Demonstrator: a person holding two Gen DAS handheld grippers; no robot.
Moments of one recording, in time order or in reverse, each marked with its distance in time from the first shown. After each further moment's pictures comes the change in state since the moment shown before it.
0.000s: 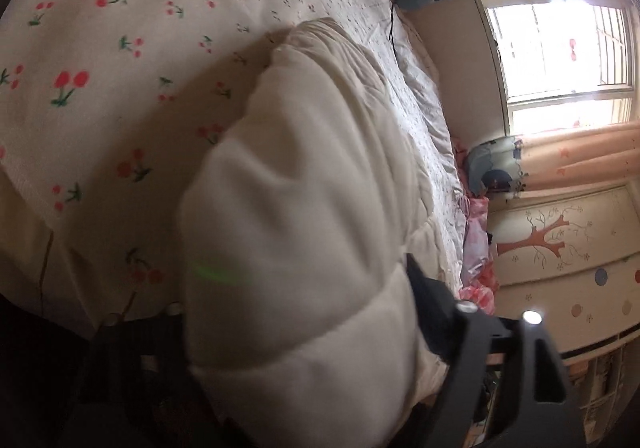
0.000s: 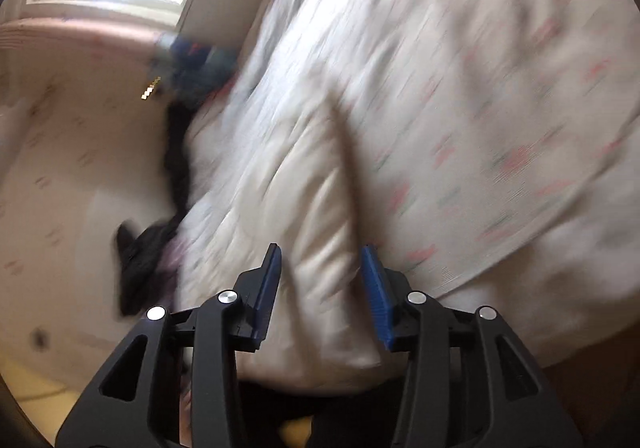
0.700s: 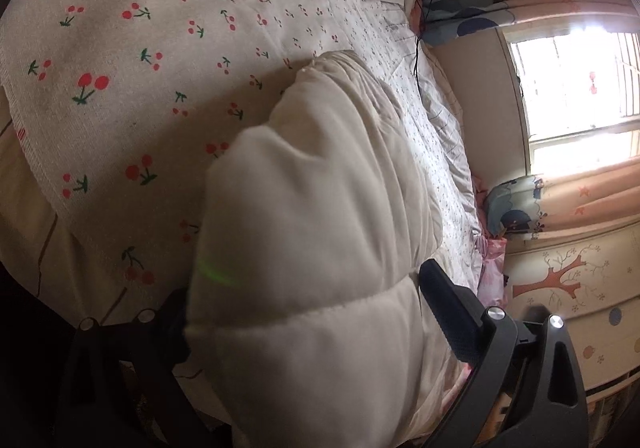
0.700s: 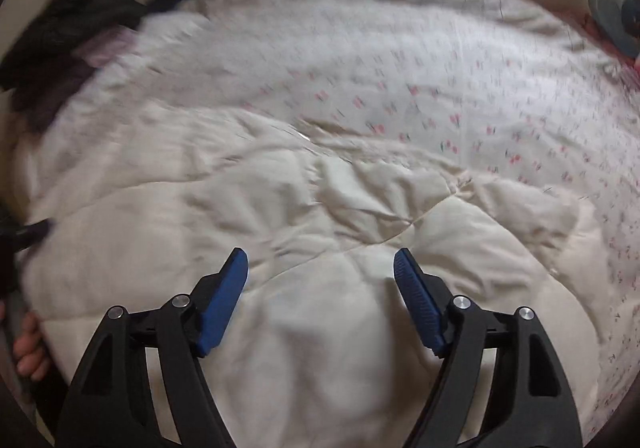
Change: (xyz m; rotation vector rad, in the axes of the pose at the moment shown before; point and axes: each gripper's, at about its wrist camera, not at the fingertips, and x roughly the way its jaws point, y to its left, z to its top) left arm -0.003 -0.010 -0.009 -0.069 -0.124 0.098; right arm 0.197 0.249 -0.081 -0.942 0.297 -0.177
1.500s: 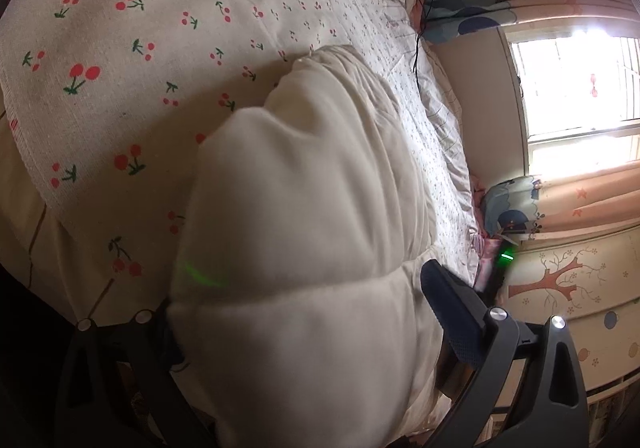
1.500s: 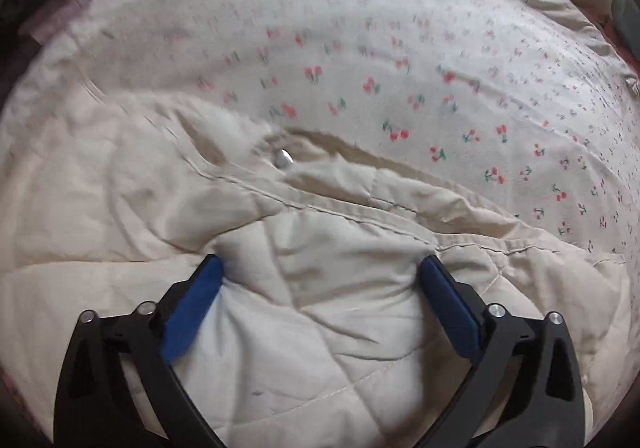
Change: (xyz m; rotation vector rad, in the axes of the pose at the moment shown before) left arm 0.003 -0.002 0.002 -0.023 0.027 -0.005; right arm 0.093 -0.008 0.067 0.026 0.153 -0.036
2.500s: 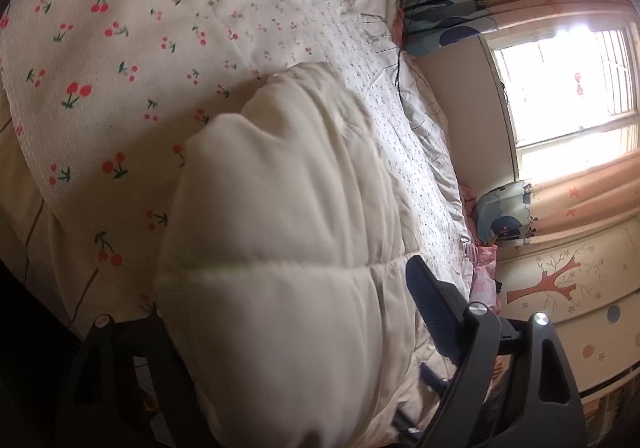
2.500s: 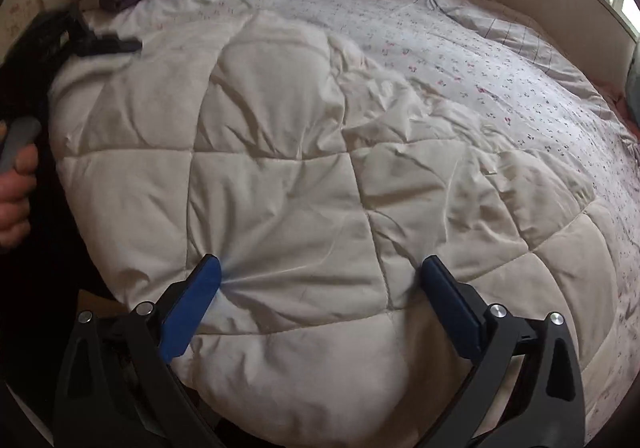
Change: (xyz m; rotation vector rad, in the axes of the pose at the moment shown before) left arm -0.016 -0.025 -0.013 0.051 -0.091 -0.030; right arm -0.084 0.075 -0.151 -0.236 -0.126 0.006
